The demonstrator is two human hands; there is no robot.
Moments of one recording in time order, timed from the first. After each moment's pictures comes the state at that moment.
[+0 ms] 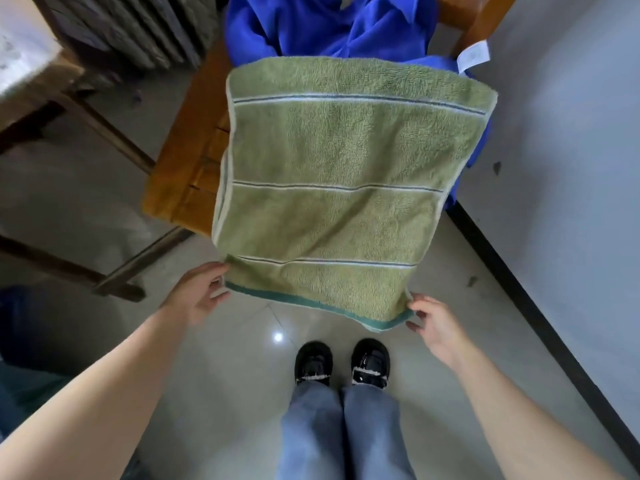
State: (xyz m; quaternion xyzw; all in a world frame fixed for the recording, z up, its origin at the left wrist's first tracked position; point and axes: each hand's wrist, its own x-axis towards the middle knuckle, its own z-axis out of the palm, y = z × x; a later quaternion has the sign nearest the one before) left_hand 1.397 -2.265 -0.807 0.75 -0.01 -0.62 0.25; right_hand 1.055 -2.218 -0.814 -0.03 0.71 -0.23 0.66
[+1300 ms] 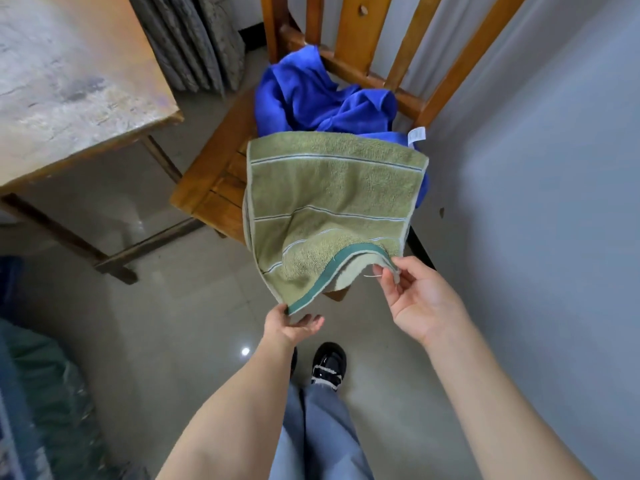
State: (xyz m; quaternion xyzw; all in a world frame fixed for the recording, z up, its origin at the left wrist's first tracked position) left_hand 1.228 -2.199 -0.755 0.53 0.43 -0.62 0.38; right_hand 1.074 -2.262 -0.576 0.14 0.58 -0.40 0.70
